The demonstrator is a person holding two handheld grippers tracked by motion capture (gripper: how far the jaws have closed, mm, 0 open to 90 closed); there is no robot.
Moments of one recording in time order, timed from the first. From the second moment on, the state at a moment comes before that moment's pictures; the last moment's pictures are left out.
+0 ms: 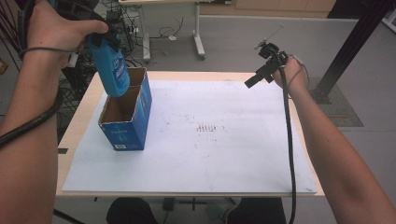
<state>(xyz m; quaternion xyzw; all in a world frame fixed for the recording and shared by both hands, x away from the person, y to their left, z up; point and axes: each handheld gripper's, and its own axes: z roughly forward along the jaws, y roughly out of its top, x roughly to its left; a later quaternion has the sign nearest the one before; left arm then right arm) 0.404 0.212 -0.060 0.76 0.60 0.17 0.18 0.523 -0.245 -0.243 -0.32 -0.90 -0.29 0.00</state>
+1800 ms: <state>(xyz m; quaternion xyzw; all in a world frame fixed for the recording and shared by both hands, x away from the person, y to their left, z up) 0.420 0.227 -0.146 0.74 0.64 0.14 0.15 0.524 -0.243 -0.253 -0.32 -0.90 -0.28 0.01</state>
